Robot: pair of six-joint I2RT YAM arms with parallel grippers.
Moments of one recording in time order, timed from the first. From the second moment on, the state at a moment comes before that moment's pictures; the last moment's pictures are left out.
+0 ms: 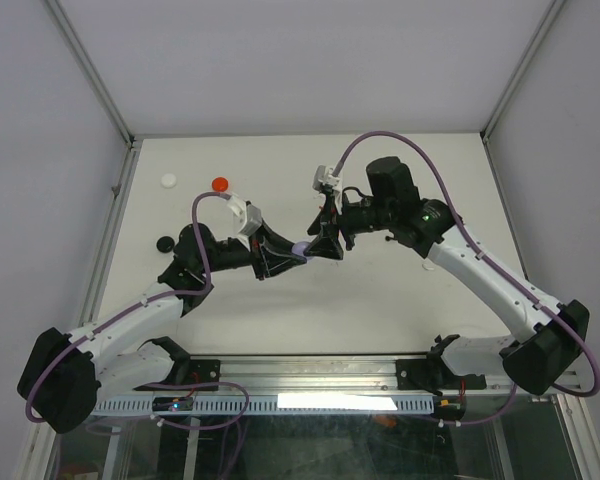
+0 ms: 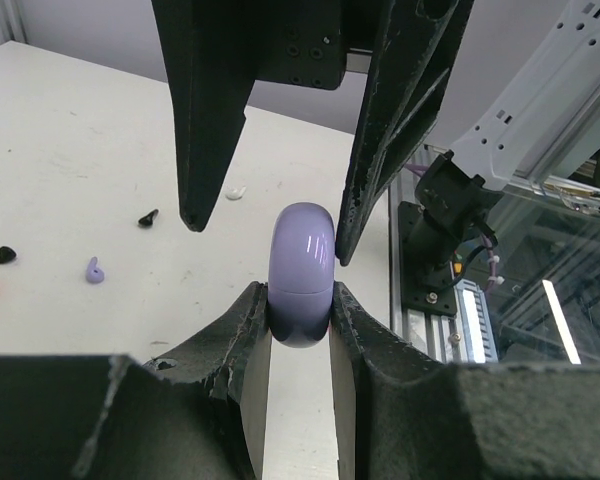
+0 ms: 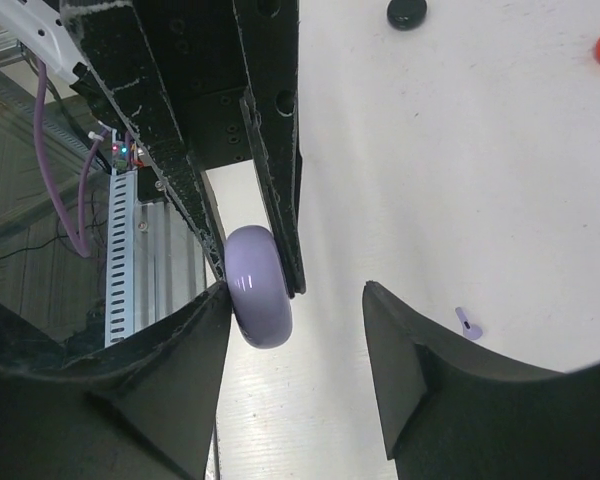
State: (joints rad) left arm -0.62 1.04 0.54 0.63 0.78 -0.30; right arm 0.67 1.27 1.25 -0.51 -0.79 -0.21
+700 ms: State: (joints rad) left arm -0.65 0.96 0.54 0.50 0.71 -0.21; right arm 0.68 1.23 1.24 -0.51 -0.75 -0.21
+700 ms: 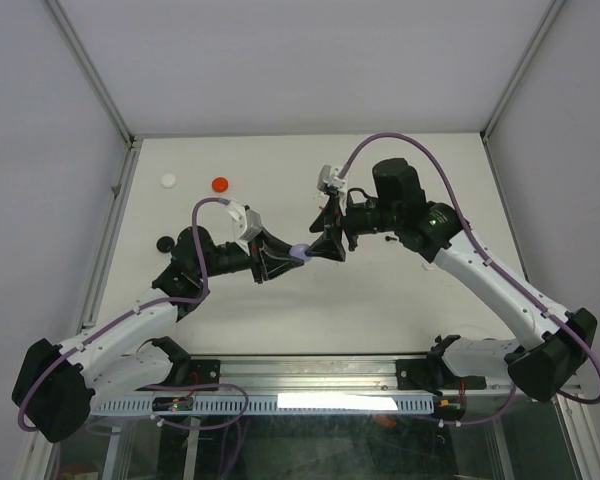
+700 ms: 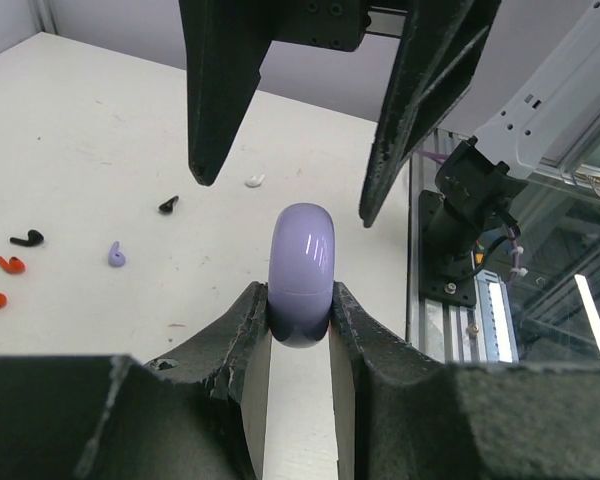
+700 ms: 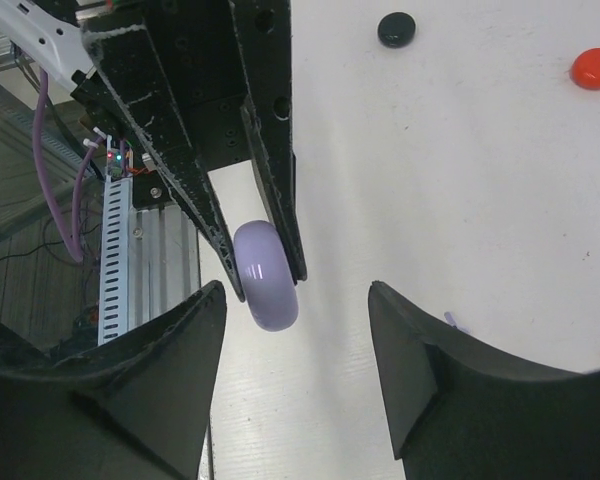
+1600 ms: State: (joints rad) left arm -0.65 1.01 0.54 0.57 0.75 -0.28; right arm 0.69 1.23 1.20 -0.49 -0.72 -0.21
